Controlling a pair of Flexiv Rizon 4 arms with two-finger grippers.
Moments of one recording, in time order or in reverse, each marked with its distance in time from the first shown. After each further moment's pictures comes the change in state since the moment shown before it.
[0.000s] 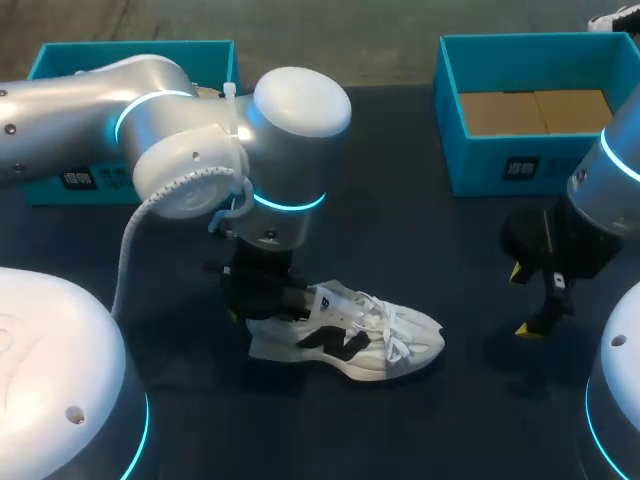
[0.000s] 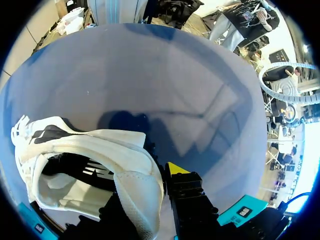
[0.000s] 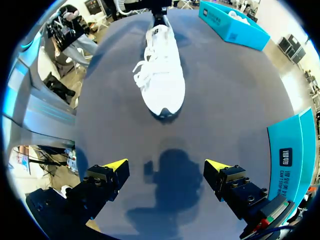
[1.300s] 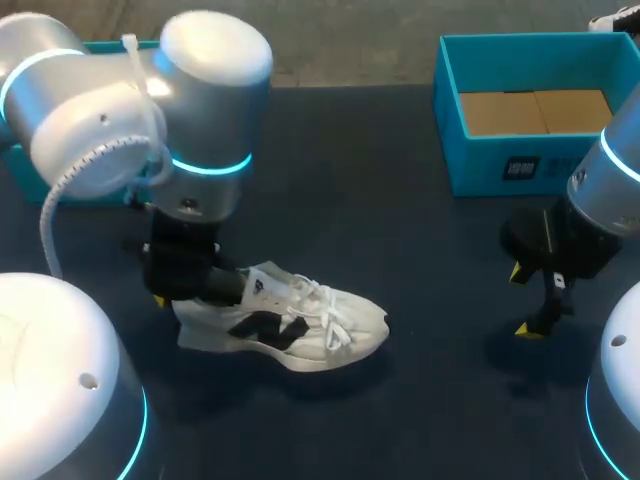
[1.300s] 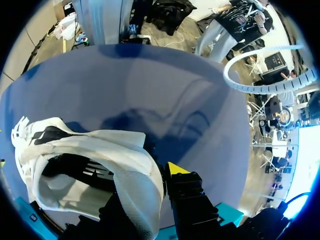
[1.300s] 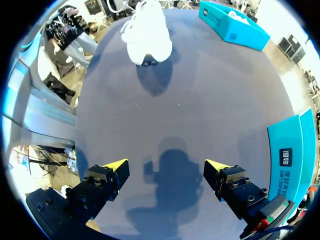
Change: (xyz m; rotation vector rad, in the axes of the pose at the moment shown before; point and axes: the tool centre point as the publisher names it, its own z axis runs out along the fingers) left arm 0.097 -0.029 -0.043 0.019 0.034 -0.014; right arm 0.000 0.000 0.000 0.000 0.000 0.000
